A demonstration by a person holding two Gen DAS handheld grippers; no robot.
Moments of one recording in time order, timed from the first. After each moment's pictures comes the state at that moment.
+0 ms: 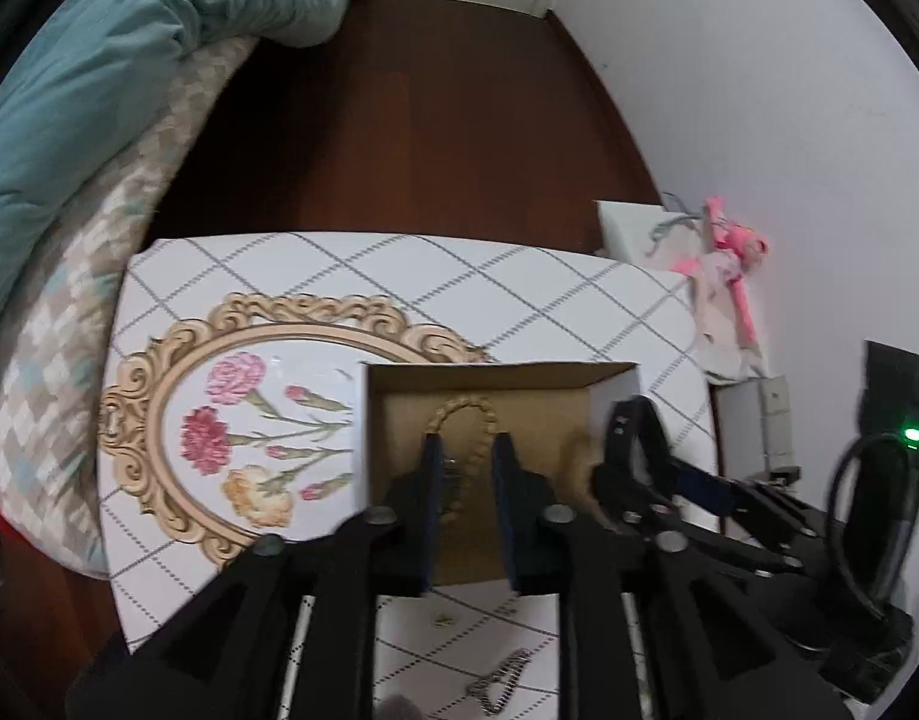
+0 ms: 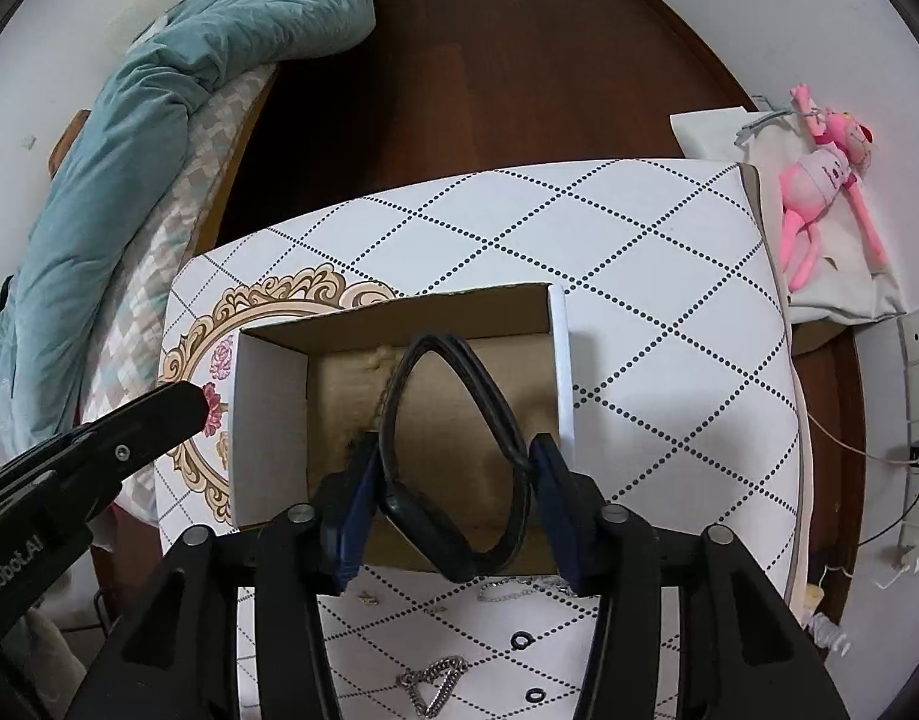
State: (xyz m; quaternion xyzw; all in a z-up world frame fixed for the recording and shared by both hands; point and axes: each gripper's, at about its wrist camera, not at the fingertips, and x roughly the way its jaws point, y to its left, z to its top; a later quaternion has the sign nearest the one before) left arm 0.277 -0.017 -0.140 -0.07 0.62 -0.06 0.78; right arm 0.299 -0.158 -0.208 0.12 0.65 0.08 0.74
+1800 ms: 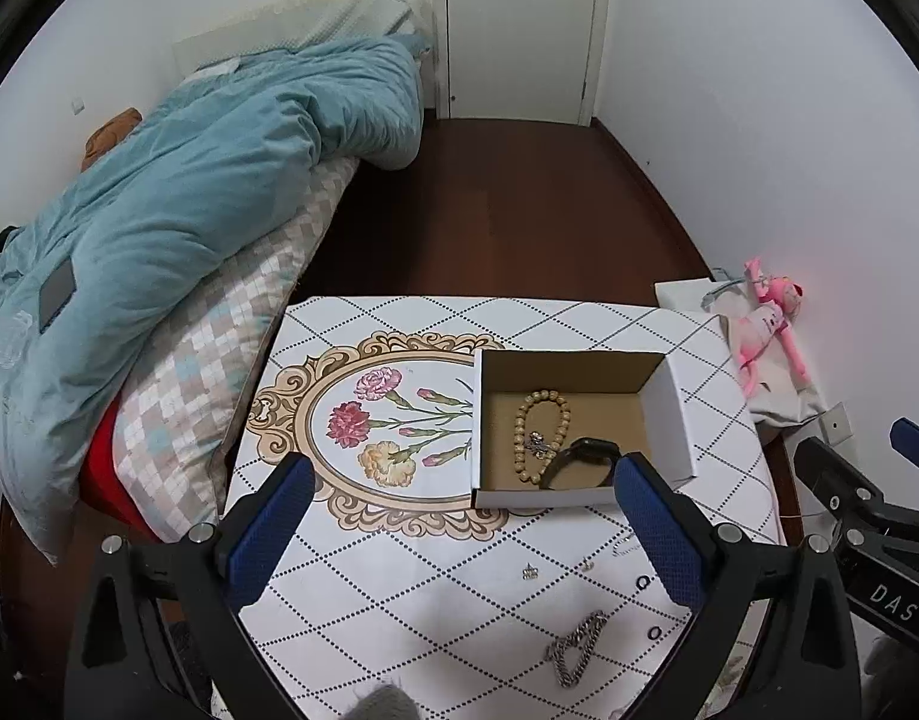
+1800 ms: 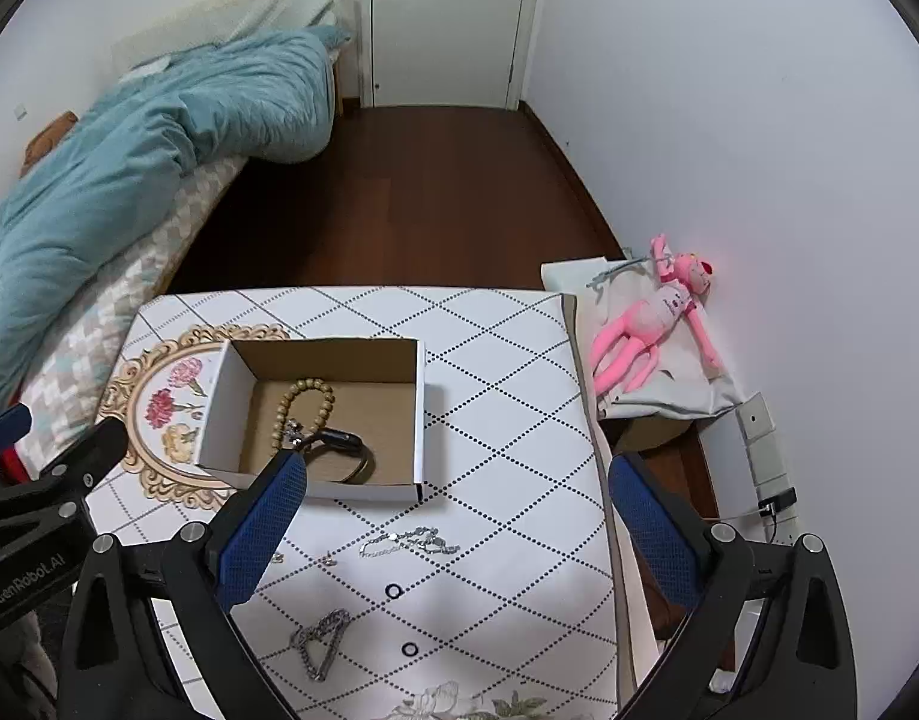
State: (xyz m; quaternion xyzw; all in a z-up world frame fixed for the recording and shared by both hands) left arm 0.151 -0.001 -0.070 0.00 0.48 0.02 0.88; right arm 0.183 -0.169 -0.072 -0.01 0.51 -0.02 0.86
